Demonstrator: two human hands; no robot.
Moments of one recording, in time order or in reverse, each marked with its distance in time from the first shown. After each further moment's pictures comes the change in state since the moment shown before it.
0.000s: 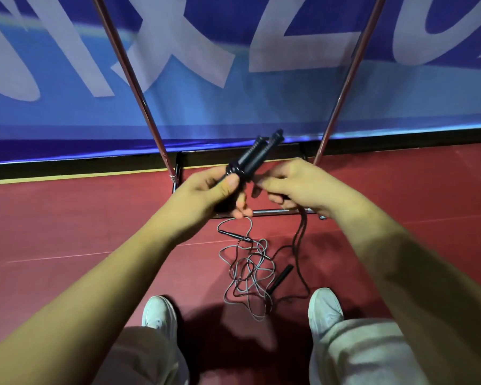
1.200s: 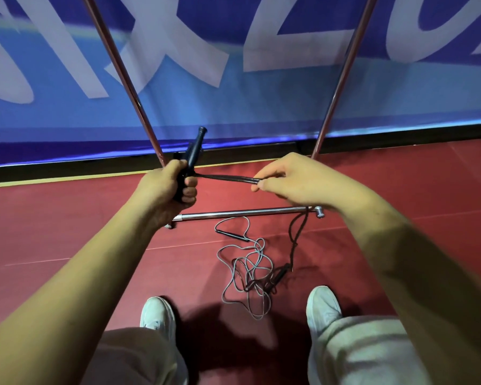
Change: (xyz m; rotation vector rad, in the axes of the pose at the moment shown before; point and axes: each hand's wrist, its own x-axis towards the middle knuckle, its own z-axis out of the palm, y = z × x) left_hand 0.025 -0.008 -0.044 -0.359 0.541 -0.288; right_hand -0.011 -0.020 -0.012 -0.413 0.042 0.020
